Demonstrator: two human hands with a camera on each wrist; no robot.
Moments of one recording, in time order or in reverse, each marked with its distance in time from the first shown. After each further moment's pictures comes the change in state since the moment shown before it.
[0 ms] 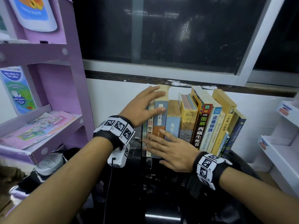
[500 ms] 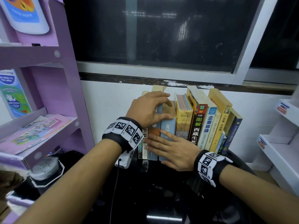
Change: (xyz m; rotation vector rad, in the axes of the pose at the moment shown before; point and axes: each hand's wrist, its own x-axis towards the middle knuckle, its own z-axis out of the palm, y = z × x) left_hand 0.021 0.025 0.020 0.303 0.031 0.121; right_hand -0.015 0.017 0.015 0.004 0.001 -0.016
